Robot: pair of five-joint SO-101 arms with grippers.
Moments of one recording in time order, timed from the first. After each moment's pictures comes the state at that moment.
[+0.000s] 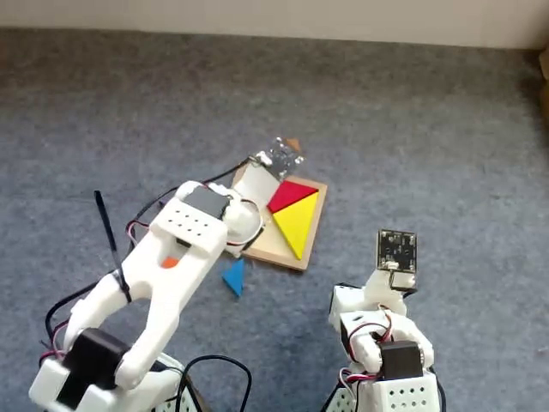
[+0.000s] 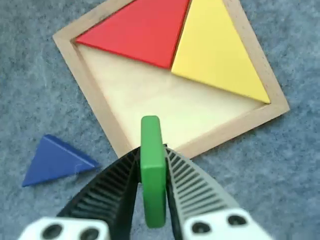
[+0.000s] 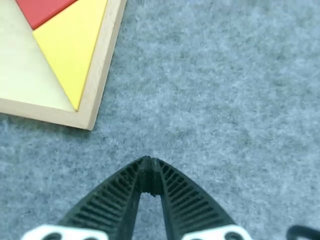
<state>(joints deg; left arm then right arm) 19.6 -12.9 35.4 56.6 -11.6 -10.8 -104.4 95.8 70.1 -9.7</state>
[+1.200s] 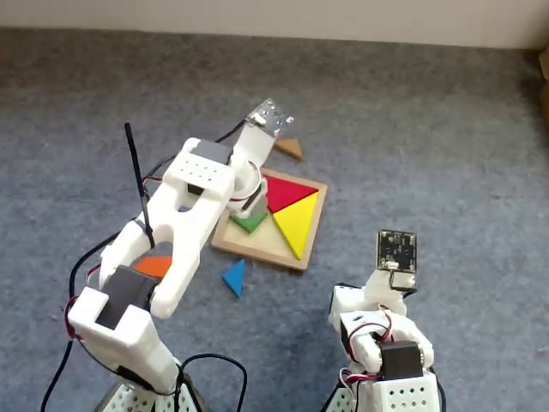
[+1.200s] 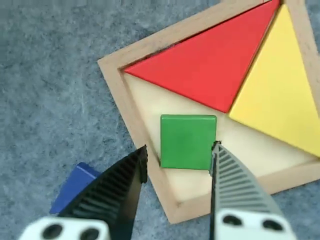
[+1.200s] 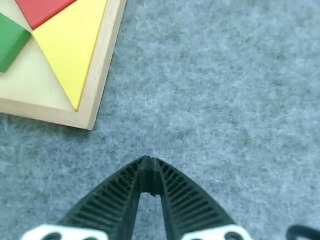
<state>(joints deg) 13.6 10.4 11.0 61.5 -11.6 -10.8 -104.4 95.8 70.1 -9.7</state>
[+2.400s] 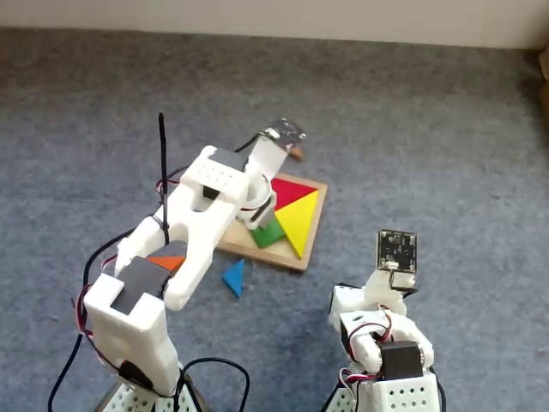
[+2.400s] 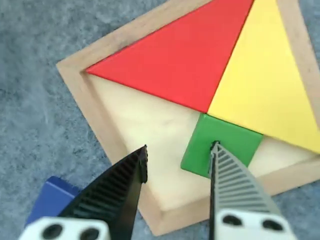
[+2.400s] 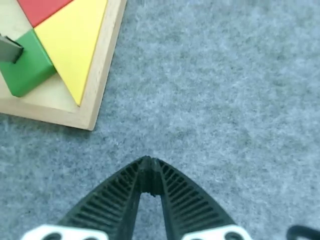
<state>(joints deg) 17.3 16.6 11.3 59.9 -11.7 -10.8 -104.4 95.8 70.1 -9.7</state>
